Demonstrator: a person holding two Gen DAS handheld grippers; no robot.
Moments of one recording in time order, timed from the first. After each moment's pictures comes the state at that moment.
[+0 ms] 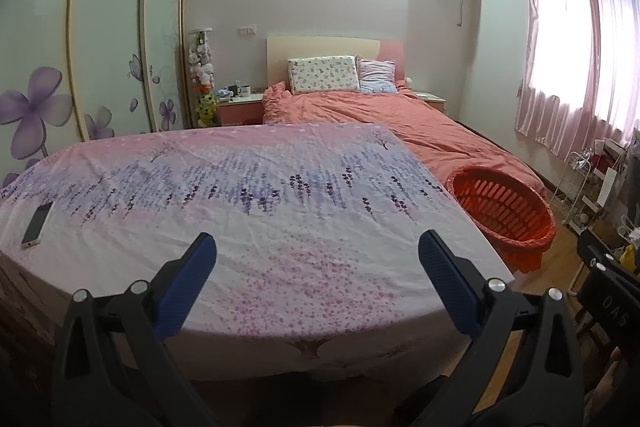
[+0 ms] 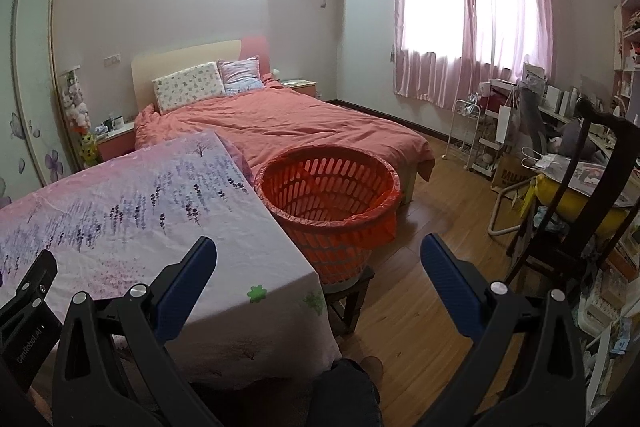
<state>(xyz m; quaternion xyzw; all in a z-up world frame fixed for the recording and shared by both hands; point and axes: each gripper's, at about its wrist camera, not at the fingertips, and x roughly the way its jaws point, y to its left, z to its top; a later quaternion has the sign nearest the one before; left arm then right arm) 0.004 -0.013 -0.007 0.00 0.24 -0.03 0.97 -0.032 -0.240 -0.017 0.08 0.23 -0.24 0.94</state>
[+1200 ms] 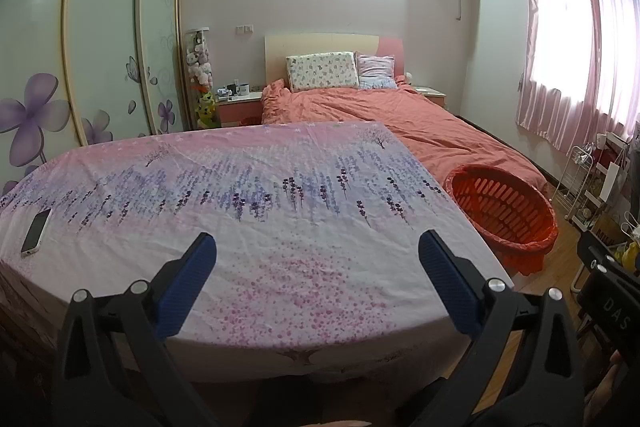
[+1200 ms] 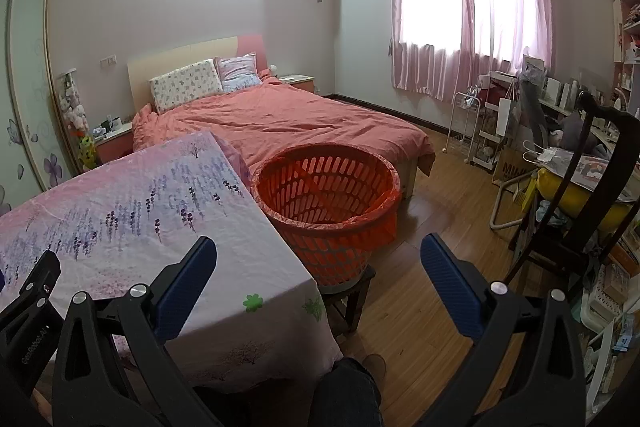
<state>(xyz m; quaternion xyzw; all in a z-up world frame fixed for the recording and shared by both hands) 0.018 -0.029 -0.004 0.01 0.25 -0.03 0.97 -0.024 -0.249 -0.016 0.09 0.23 -0.24 0.94</state>
